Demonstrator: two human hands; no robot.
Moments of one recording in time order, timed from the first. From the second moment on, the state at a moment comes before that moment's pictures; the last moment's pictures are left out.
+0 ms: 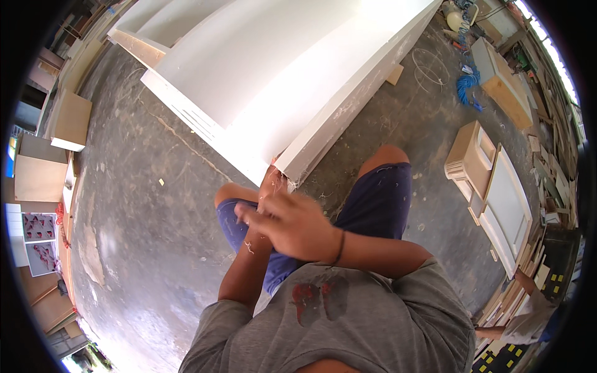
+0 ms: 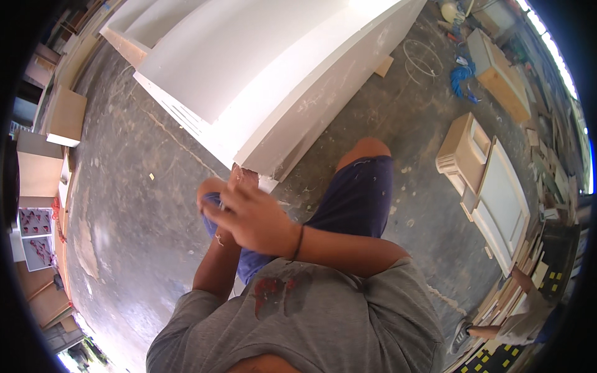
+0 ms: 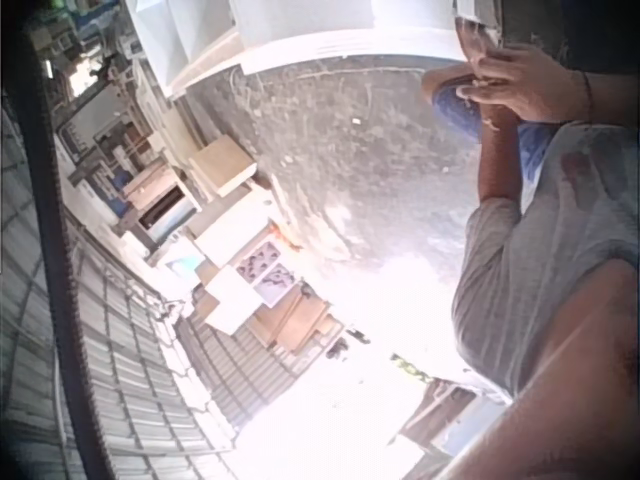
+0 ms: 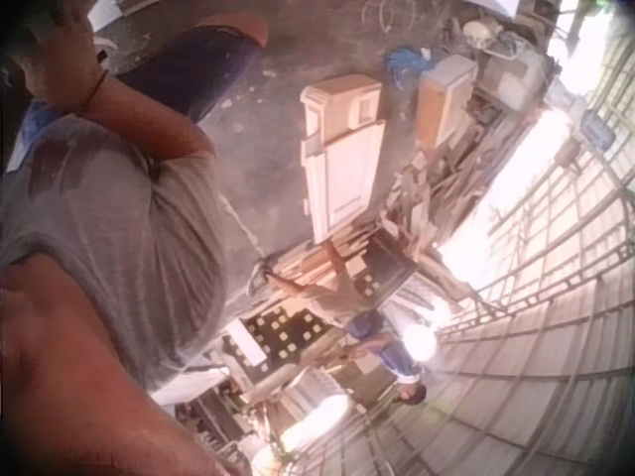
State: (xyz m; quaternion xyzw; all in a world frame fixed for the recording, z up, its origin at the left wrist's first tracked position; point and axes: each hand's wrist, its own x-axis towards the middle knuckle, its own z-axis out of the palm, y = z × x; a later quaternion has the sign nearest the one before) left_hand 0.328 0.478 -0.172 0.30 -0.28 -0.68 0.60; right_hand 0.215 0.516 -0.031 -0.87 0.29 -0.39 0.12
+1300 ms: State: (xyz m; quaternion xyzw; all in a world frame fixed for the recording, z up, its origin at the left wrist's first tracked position) left_hand 0.223 0.305 0.021 0.53 -0.82 -0.20 0.11; right_hand 0.032 0.510 -0.010 -0.59 0.52 -0.51 0.36
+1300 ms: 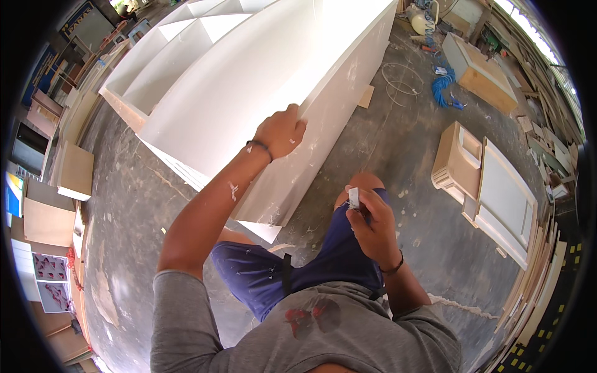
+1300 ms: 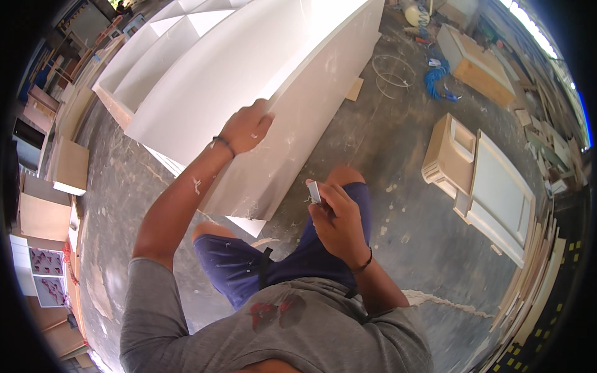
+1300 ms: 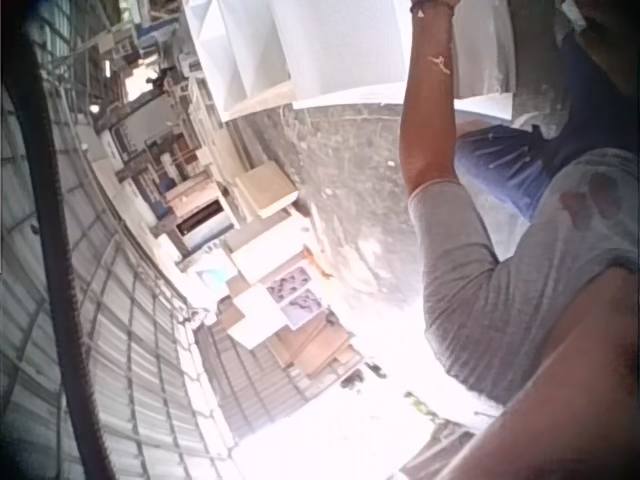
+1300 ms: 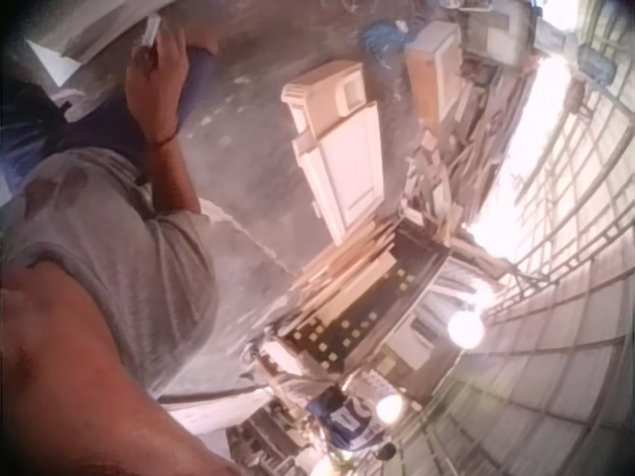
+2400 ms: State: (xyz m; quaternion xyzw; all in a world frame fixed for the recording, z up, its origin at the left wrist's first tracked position) left_hand 0.272 0.409 0.031 0.57 -0.74 -0.15 0.32; right_hand -0.050 0.183 -0.018 -0.72 0.57 -0.38 -0.07
